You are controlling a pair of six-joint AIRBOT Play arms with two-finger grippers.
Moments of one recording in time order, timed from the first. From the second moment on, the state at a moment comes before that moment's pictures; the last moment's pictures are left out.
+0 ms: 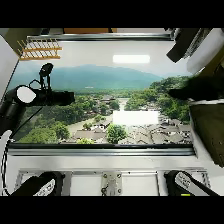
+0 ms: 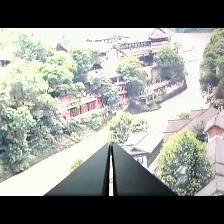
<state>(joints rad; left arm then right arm) -0.08 -1.10 1.04 1.16 -0.99 -1.48 -0.64 -1.15 1.32 -1.09 1.09 1.43</state>
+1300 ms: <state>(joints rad) -0.08 -1.10 1.04 1.15 -1.04 -1.48 -0.96 -0.84 0.98 -1.63 1.32 1.66</state>
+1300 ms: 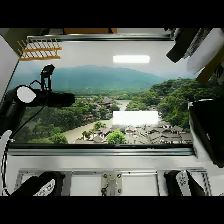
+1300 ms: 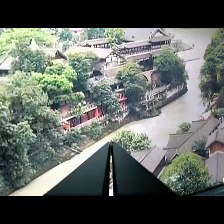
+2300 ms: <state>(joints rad) -0.08 -1.10 1.04 1.15 -1.04 -1.48 -0.03 -0.78 0.93 -1.03 1.09 1.38</state>
